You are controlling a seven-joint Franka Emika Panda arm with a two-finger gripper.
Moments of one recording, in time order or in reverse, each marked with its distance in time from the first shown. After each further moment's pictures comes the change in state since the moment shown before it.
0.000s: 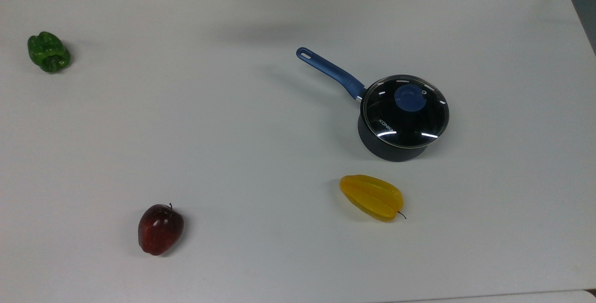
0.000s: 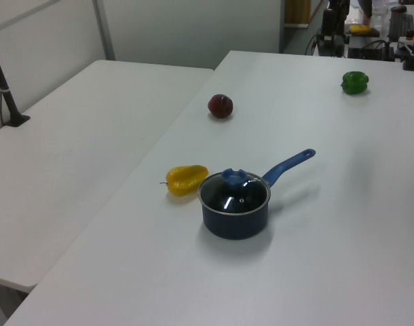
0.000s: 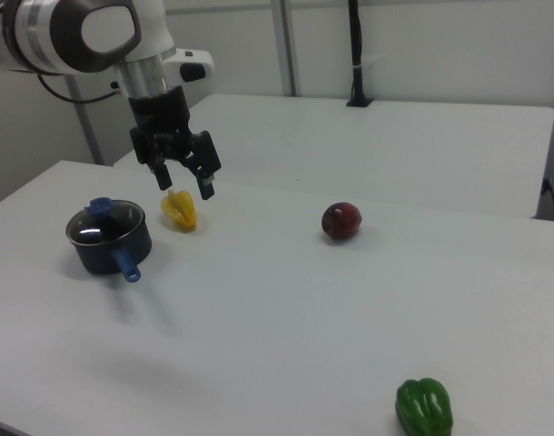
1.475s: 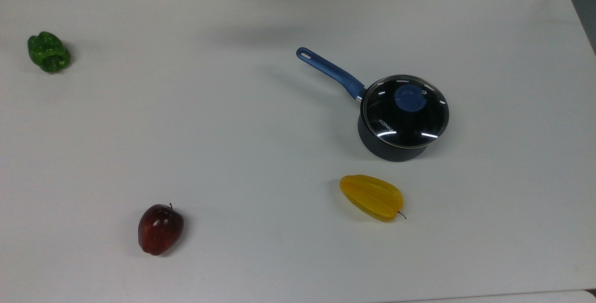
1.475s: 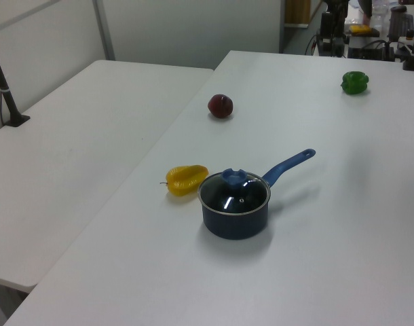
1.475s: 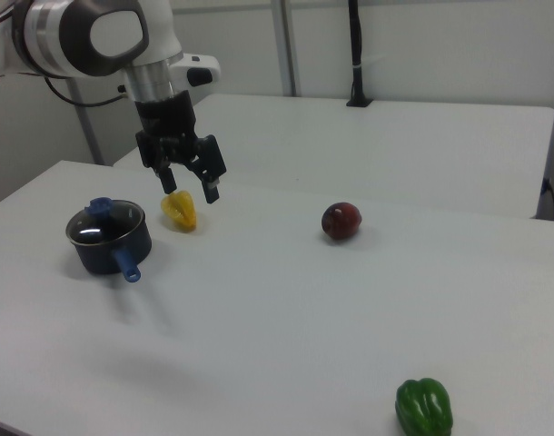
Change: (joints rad) arm -0.003 0.018 -0.005 0.006 0.000 0.000 -0.008
